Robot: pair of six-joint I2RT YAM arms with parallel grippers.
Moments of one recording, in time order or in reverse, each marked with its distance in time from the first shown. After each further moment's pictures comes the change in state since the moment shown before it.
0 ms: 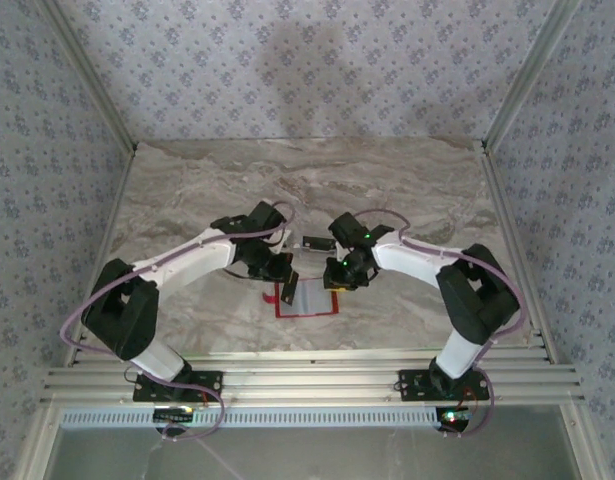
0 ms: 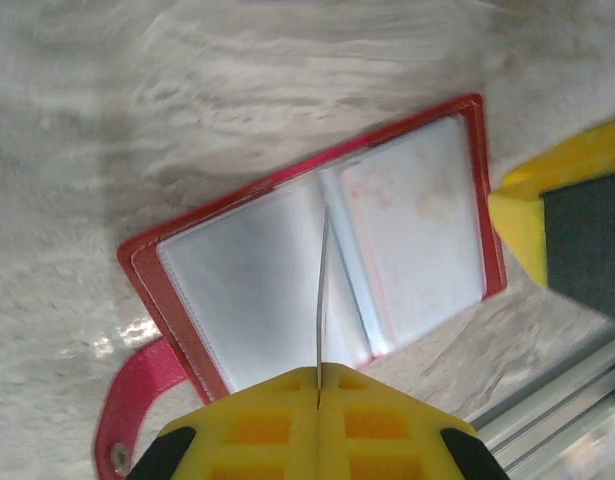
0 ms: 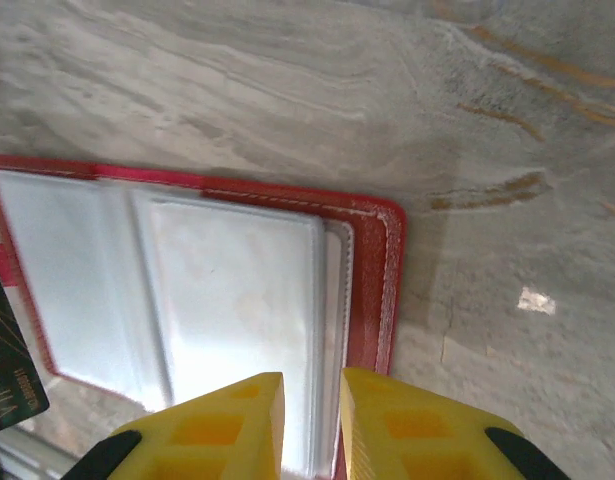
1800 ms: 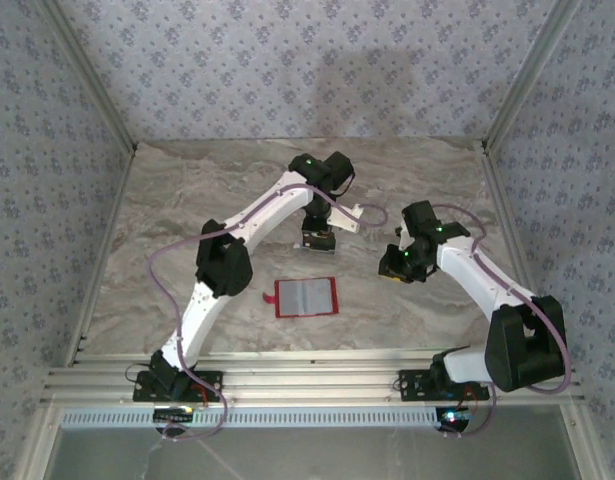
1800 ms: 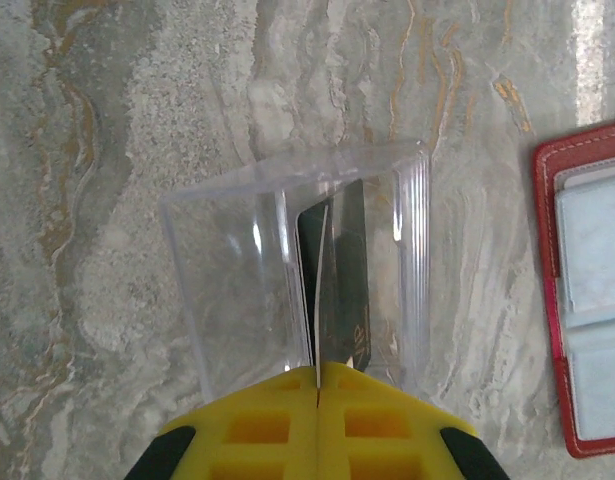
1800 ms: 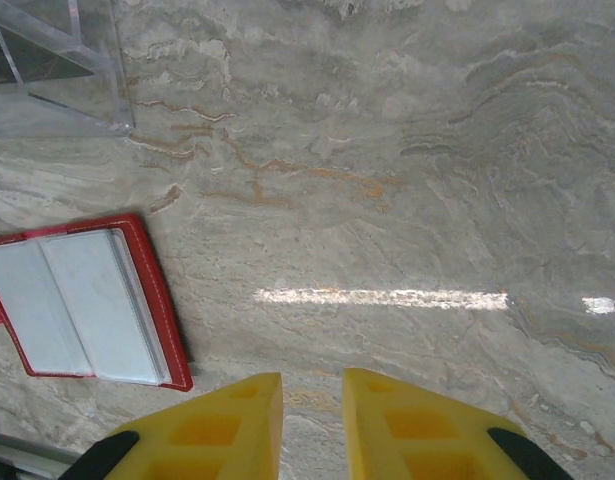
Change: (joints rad) left arm -0.080 0.853 1.321 -0.650 -0.272 1.422; right arm -0.398 -0.327 -0.116 -0.225 0.004 -0.151
